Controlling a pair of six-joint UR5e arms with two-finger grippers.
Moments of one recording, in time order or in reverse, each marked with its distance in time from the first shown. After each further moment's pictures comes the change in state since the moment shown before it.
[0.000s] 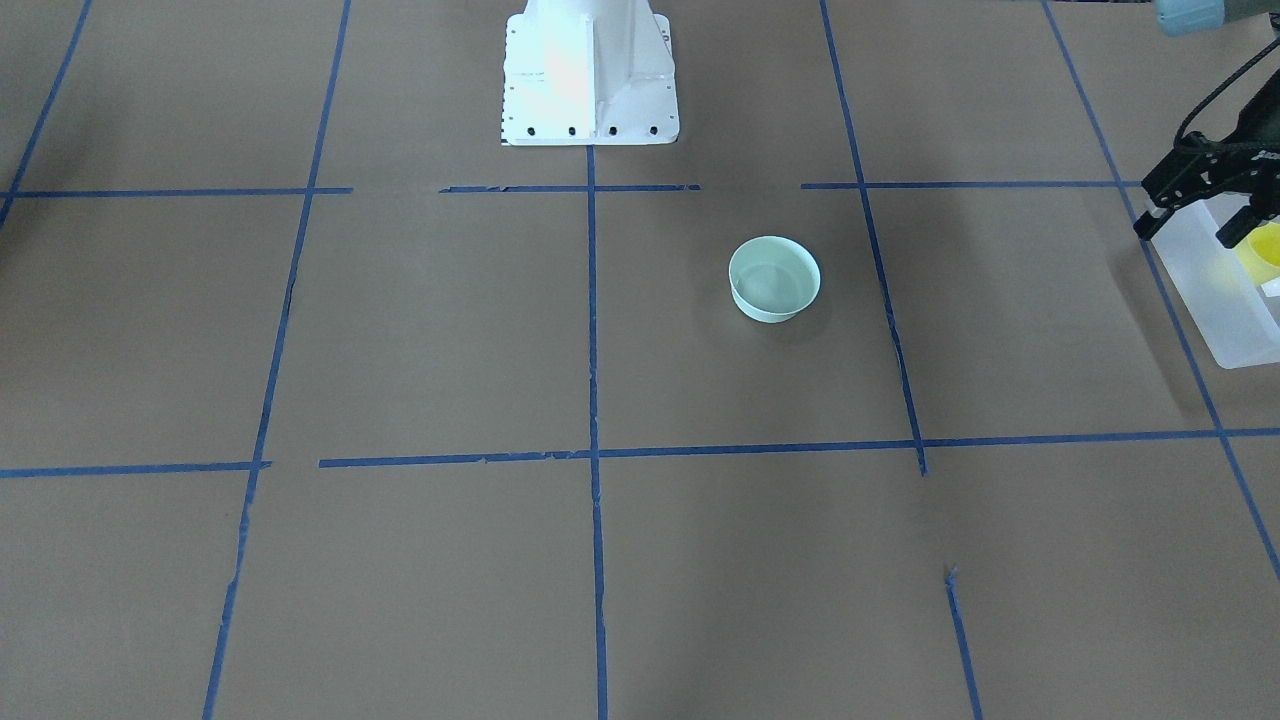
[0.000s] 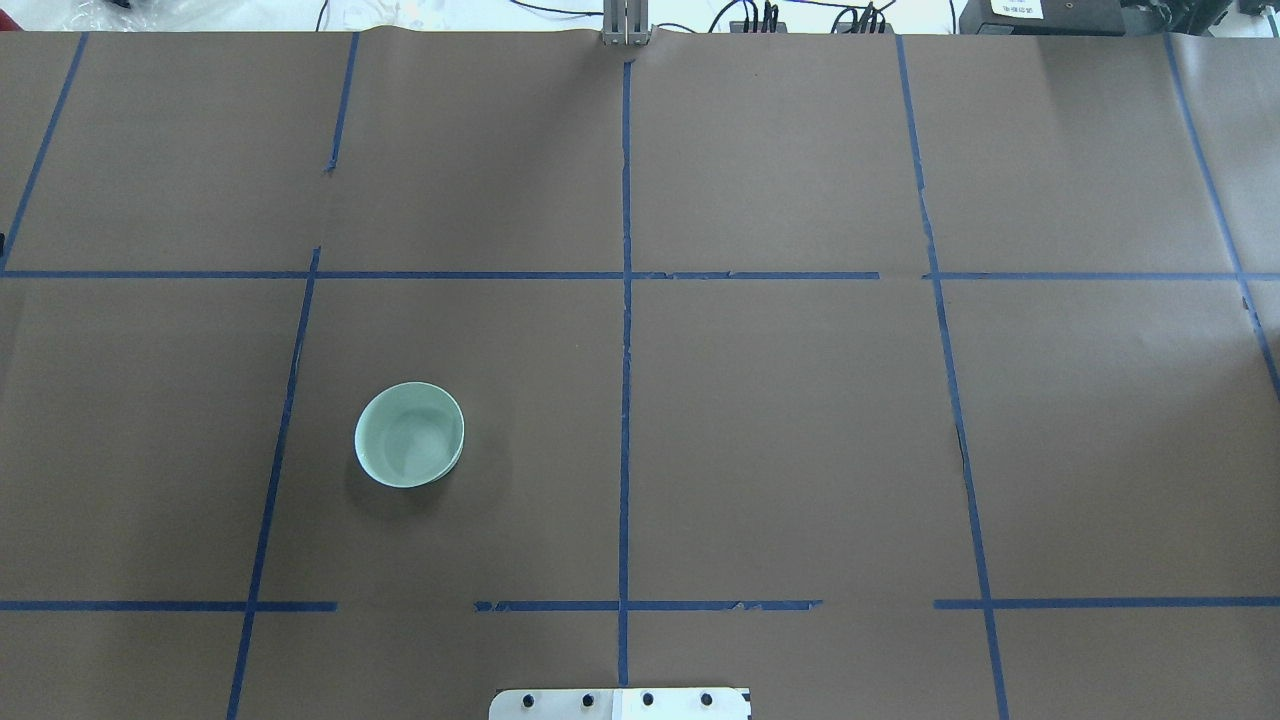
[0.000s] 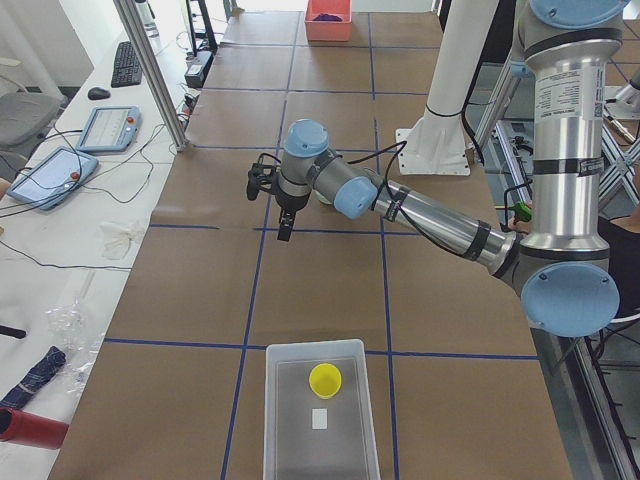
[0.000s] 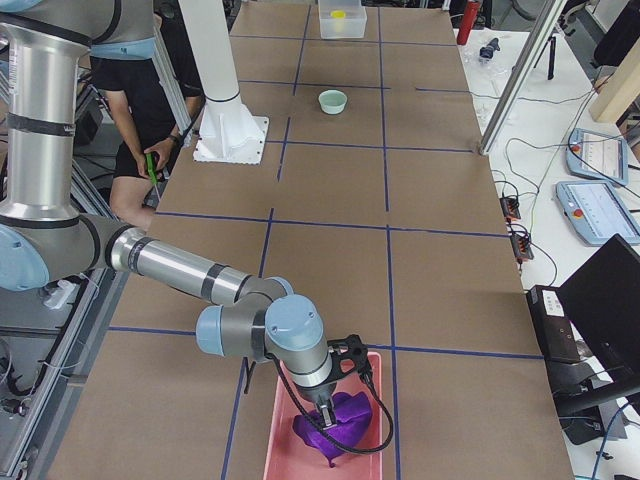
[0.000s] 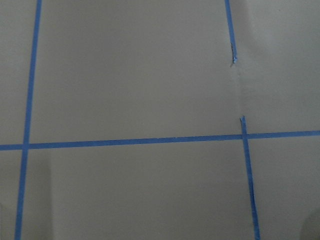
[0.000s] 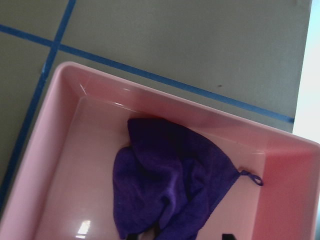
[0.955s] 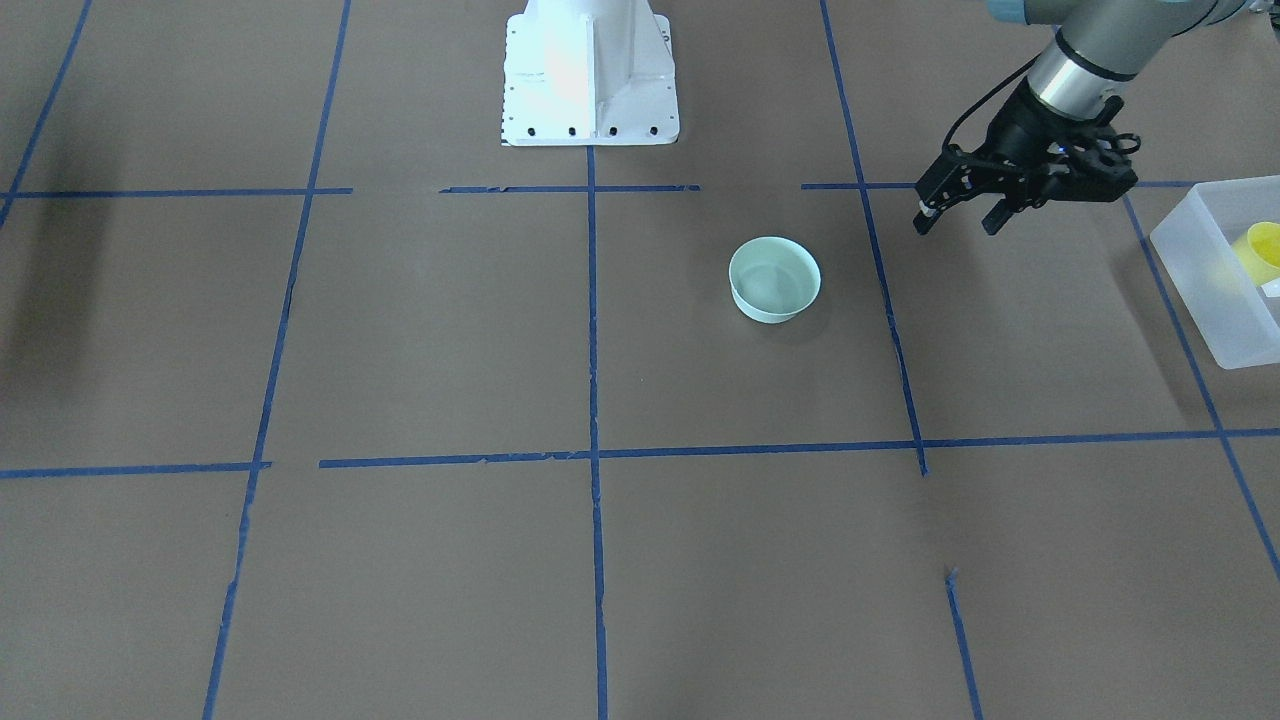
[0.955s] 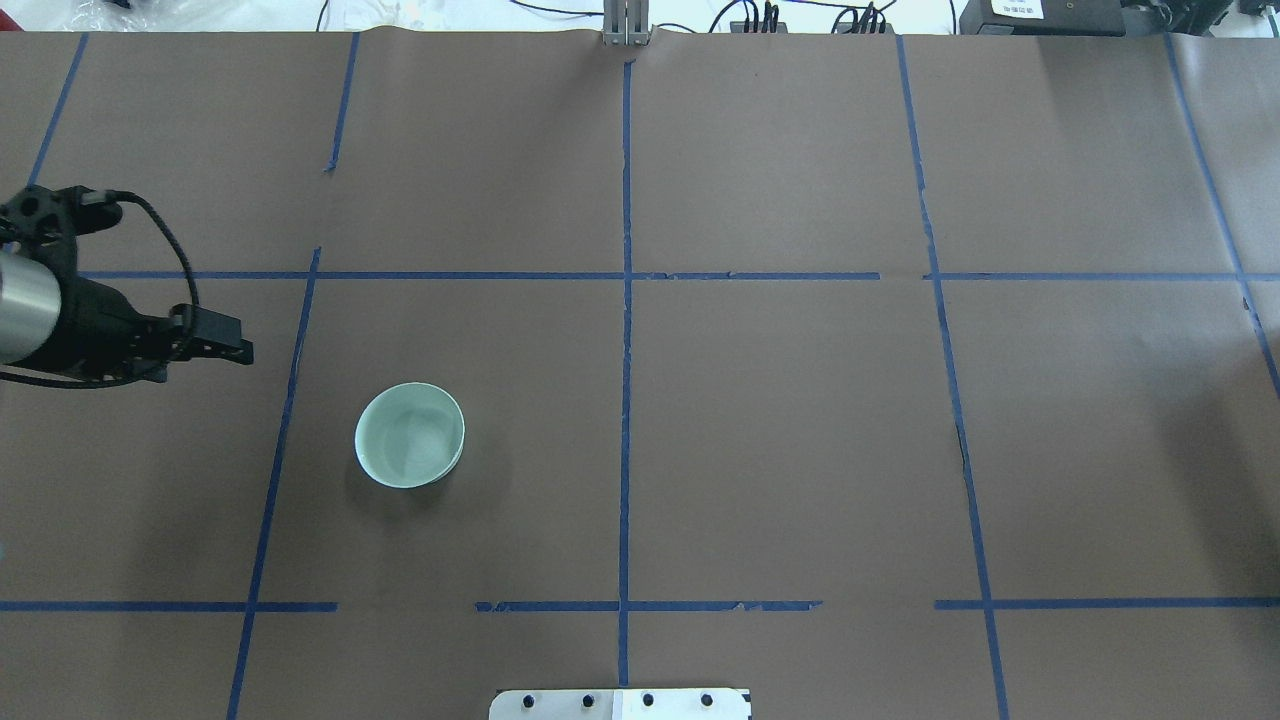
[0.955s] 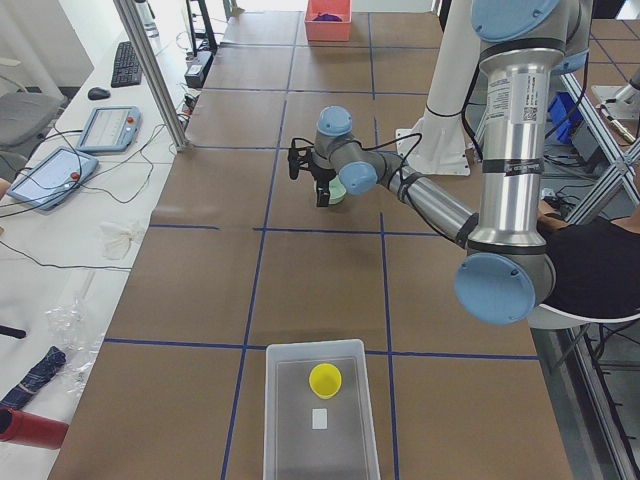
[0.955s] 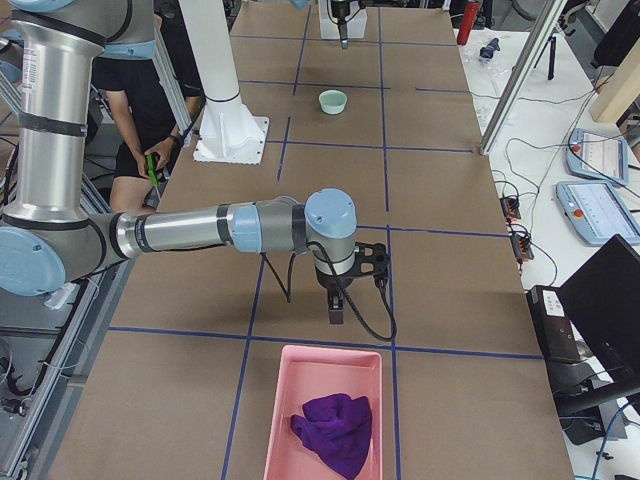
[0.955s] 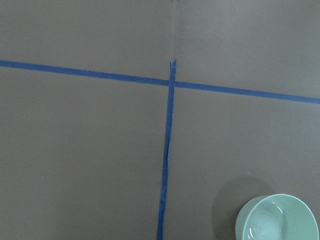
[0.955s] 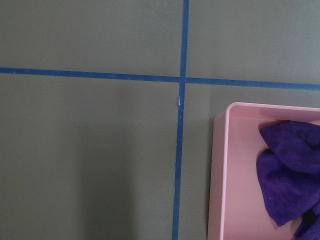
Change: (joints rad) left arm 0.439 -0.087 -0.023 -0.104 0.214 -0.575; right arm -0.237 0.012 0.400 -0.404 0.080 0.348
